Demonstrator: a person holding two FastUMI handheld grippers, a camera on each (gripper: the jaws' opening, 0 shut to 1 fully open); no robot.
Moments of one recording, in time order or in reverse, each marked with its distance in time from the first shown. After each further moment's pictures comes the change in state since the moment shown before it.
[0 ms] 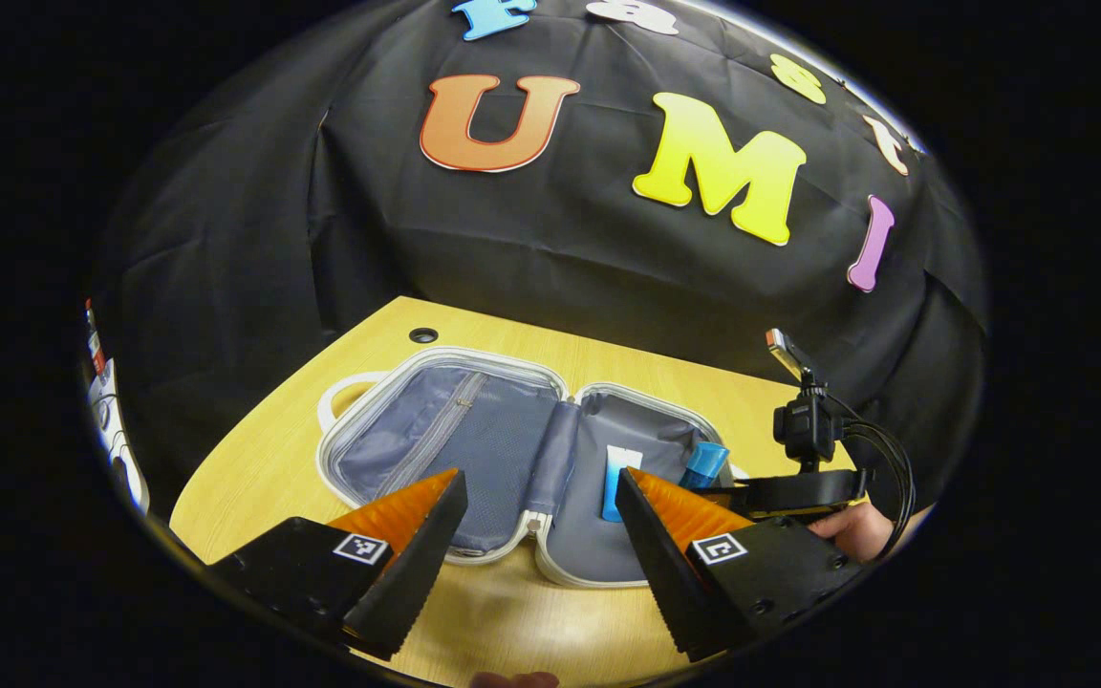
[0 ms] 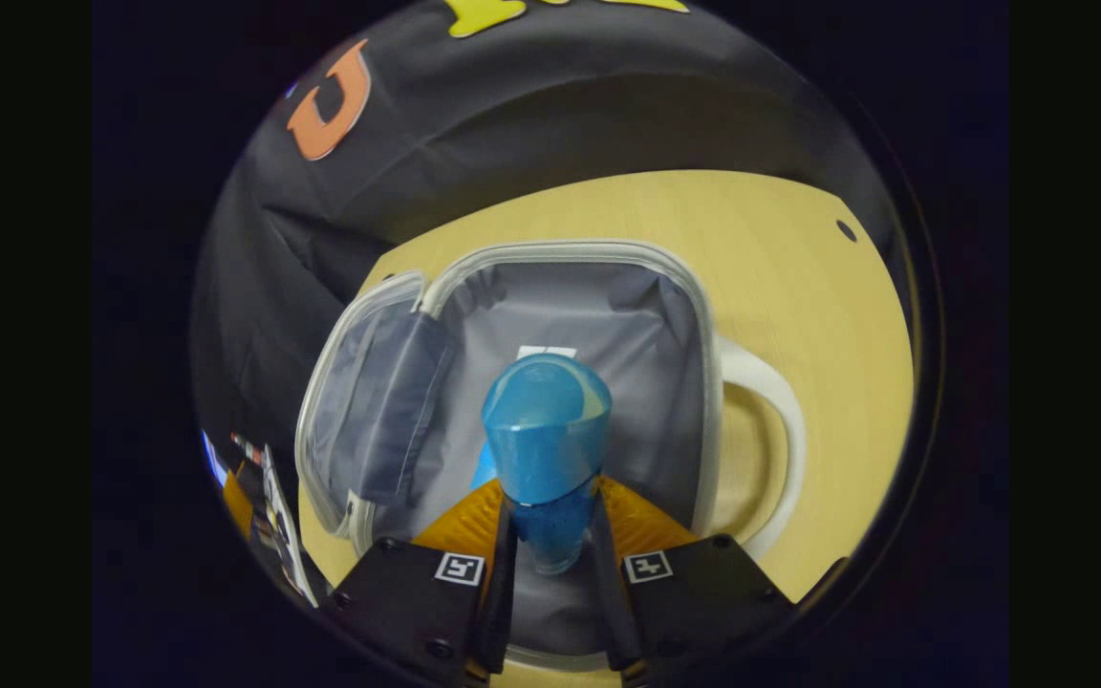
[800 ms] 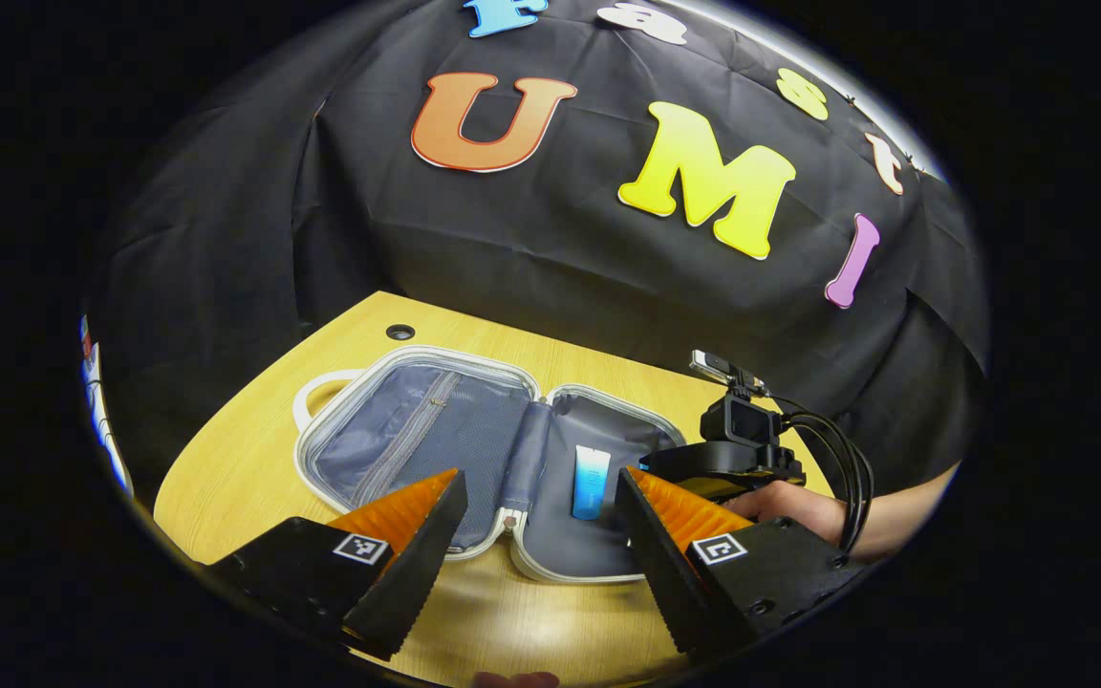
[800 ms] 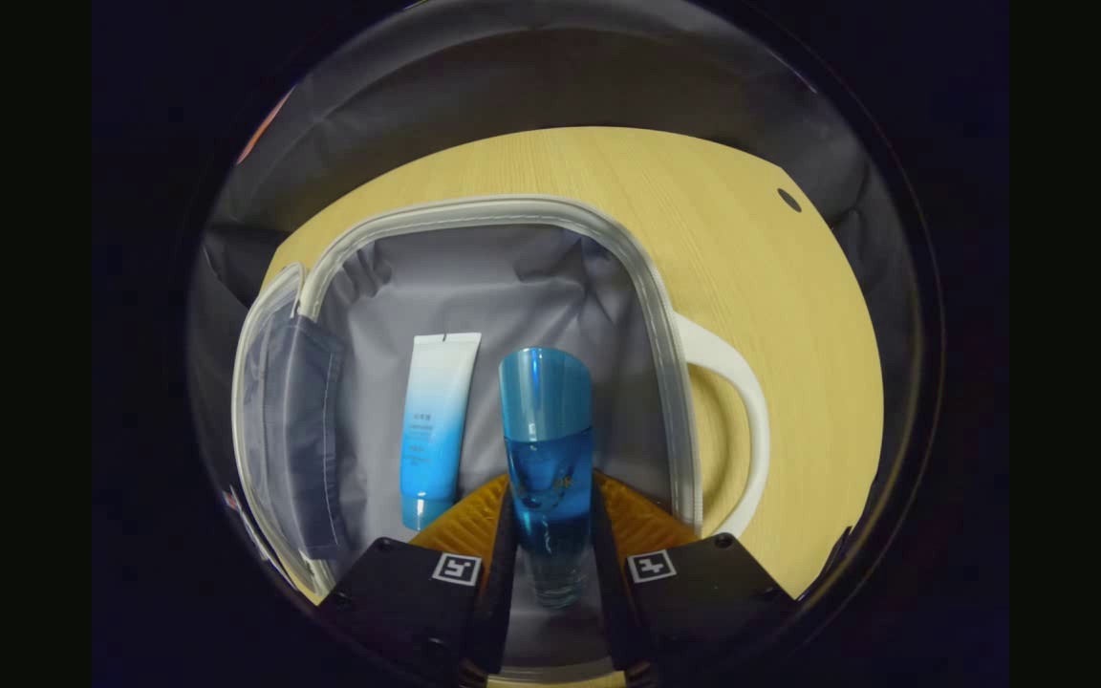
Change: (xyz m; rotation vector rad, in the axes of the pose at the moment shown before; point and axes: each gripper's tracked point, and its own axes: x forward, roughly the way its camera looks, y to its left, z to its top) left arm -0.012 -0.012 0.001 -0.062 0.010 -0.087; right arm 0.015 -0.029 -0.008 0.066 0.139 -0.354
